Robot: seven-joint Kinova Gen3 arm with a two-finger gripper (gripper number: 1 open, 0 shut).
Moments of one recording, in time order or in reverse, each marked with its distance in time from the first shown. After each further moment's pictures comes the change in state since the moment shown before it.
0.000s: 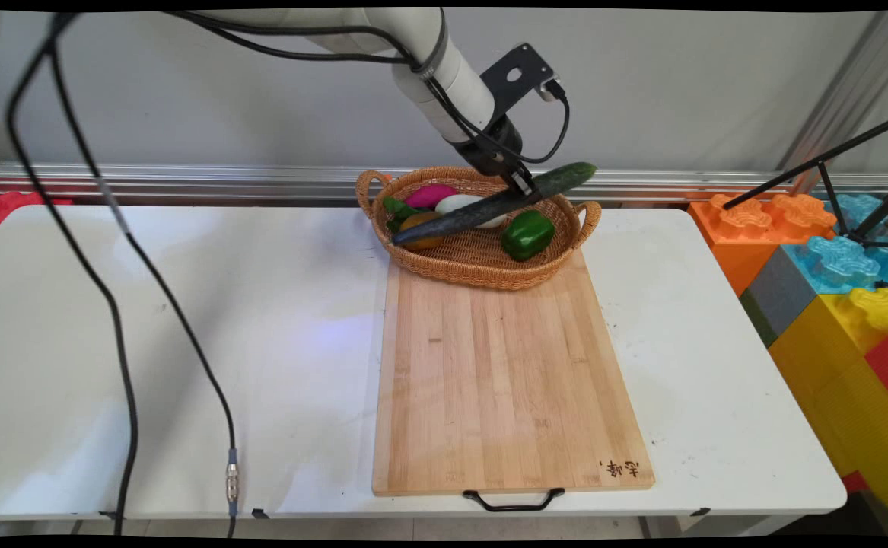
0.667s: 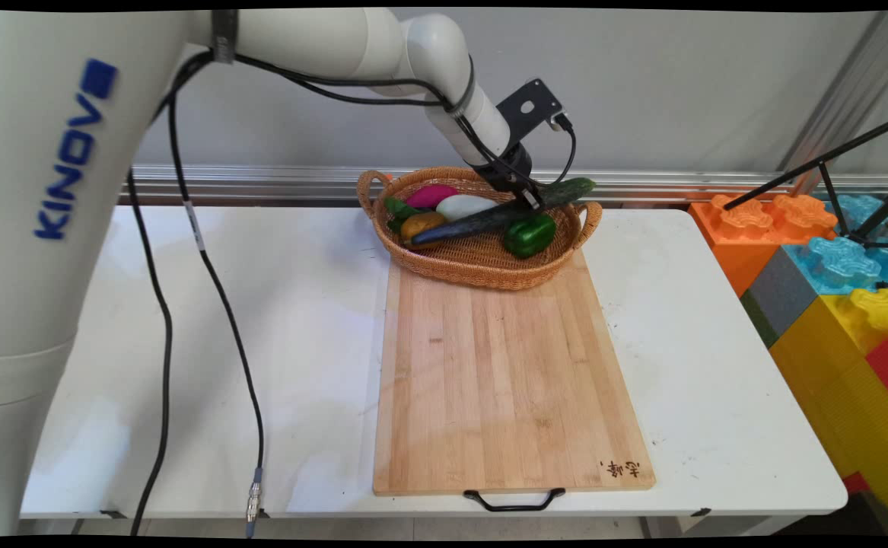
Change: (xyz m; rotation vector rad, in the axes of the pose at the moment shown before) arm -0.005 -0.019 0.080 0.016 -0.014 0.015
